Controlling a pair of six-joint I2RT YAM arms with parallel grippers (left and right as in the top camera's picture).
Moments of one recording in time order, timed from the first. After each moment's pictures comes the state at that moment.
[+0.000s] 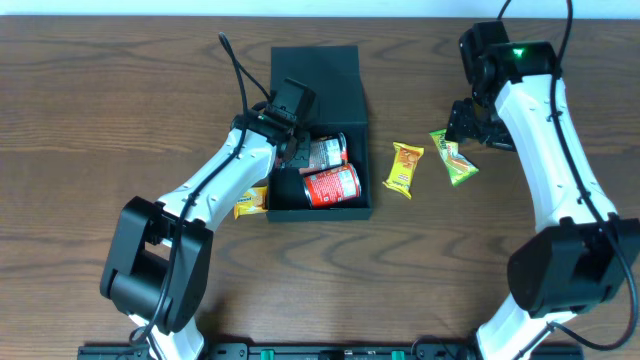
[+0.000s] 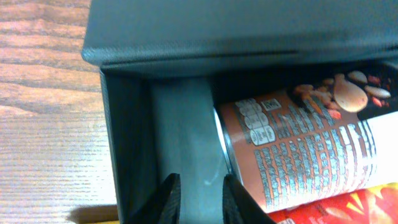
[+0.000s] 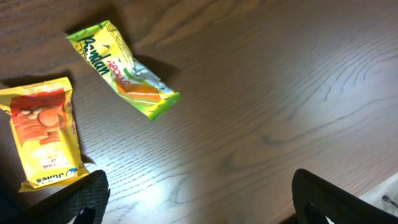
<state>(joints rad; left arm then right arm) -0.46 1.86 1.33 -0.69 -0.09 -0.38 0.12 1.88 1.79 -1.44 0.35 0.48</state>
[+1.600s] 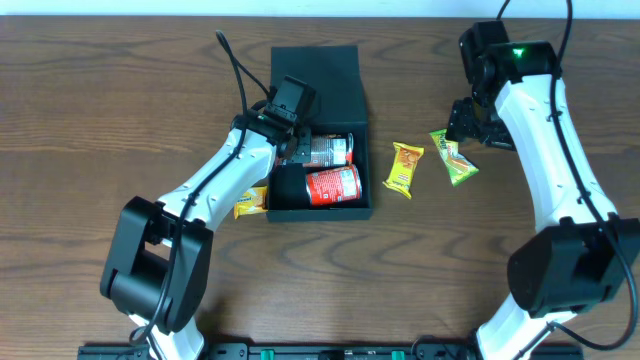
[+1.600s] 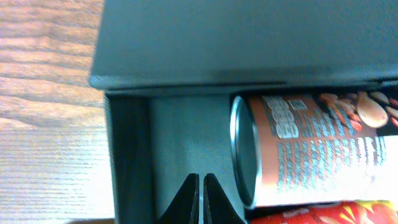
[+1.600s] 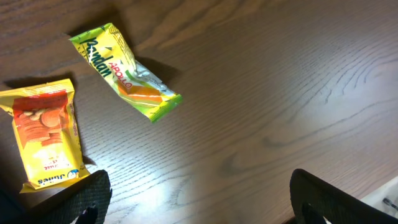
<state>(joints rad) -0.46 1.86 1.33 -0.64 -0.11 -0.41 0.12 1.88 1.79 -1.43 0.35 0.47</state>
